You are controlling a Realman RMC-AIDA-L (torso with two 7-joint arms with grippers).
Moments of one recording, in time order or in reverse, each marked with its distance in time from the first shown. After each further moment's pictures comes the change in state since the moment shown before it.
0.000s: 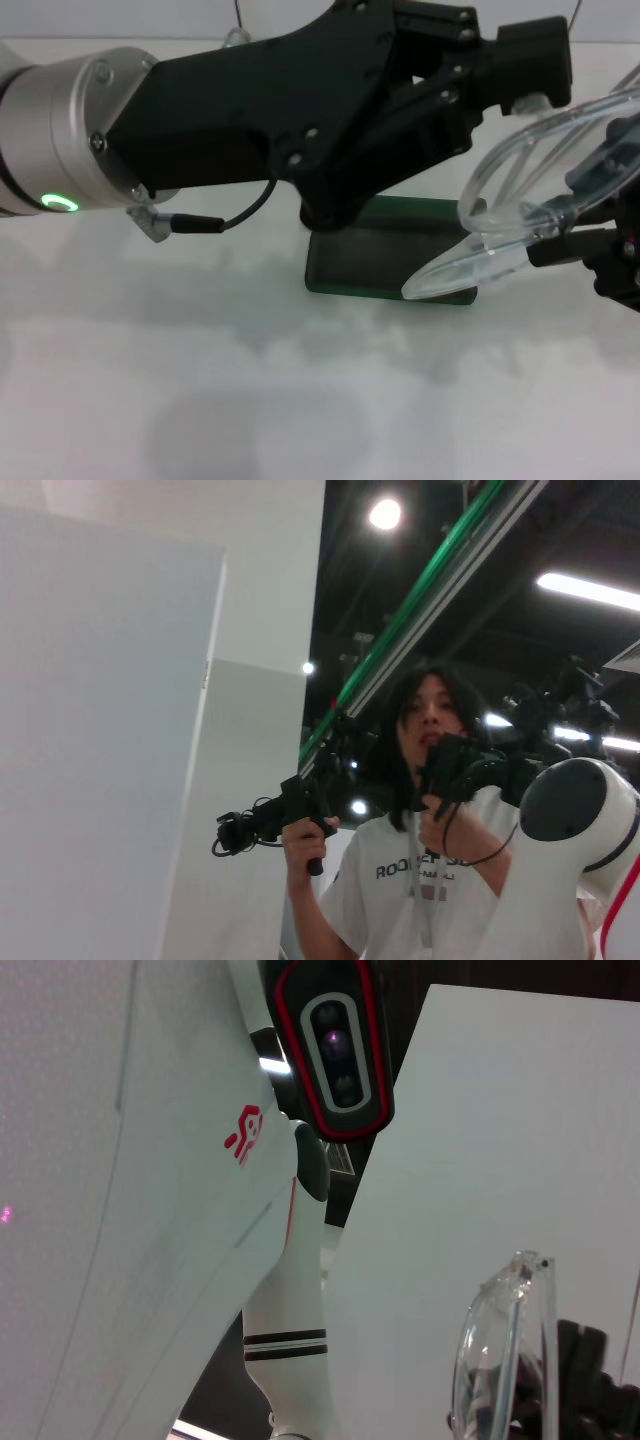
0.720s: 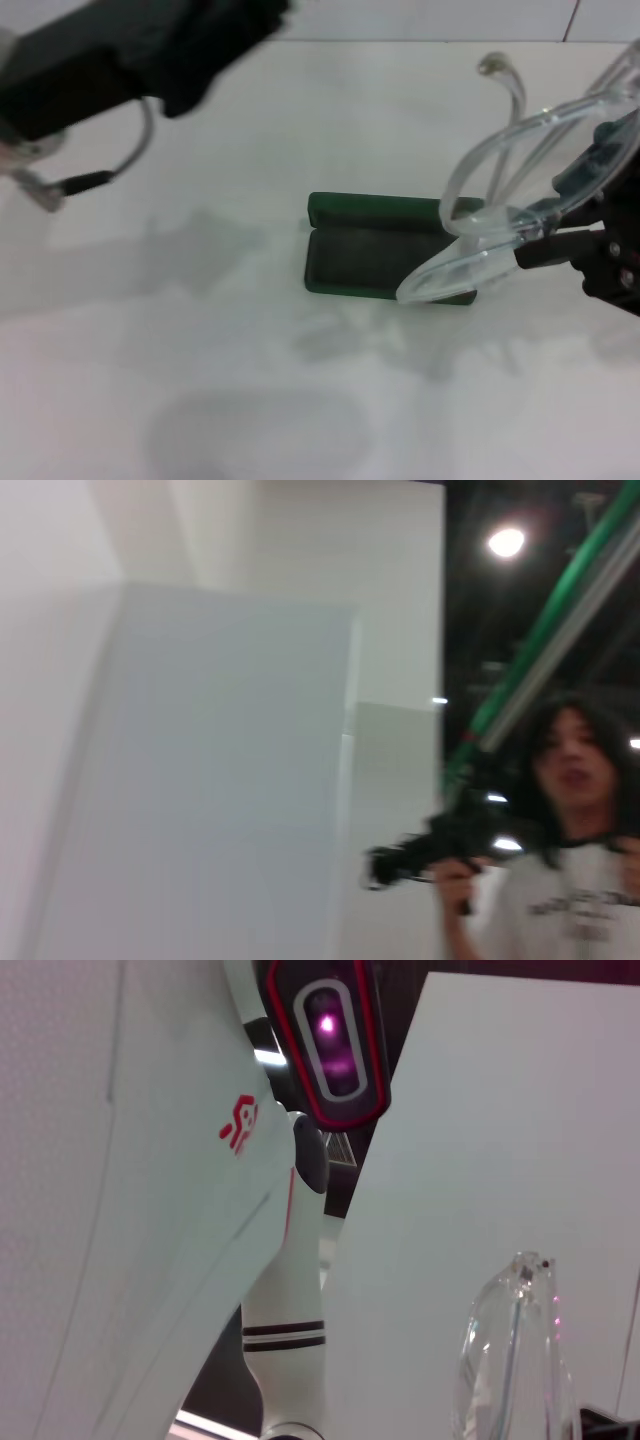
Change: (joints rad) left arm 0.044 0.016 -0.243 -0.107 0.056 0.027 0.010; right arm 0.006 -0.003 -0.007 0.003 -0.012 0.012 0.015
